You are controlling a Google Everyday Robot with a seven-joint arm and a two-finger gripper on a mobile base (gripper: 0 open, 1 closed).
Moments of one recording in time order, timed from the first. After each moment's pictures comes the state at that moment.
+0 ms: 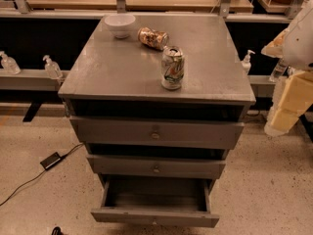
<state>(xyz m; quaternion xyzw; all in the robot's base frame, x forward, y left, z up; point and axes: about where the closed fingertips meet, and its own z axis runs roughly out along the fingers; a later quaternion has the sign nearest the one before) 0.438 -0.216 0.978 -0.60 0.78 -0.04 0.16</state>
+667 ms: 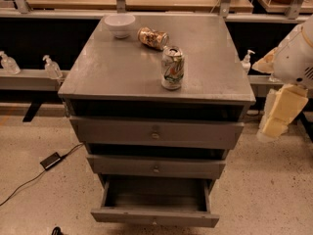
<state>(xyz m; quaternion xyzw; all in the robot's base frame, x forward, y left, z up) 0.452 -0.221 0.937 -0.61 0.78 0.01 0.17</state>
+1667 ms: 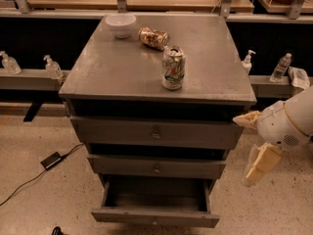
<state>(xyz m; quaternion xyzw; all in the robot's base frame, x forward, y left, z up) 0.437 -0.212 0.792 -0.60 0.75 0.17 0.22</state>
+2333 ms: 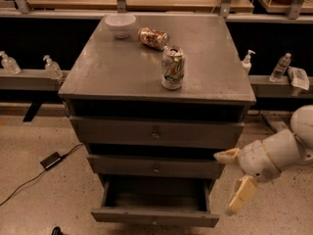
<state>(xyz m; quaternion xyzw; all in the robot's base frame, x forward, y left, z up) 0.406 -0.180 0.687 -0.56 0.73 0.32 0.21</state>
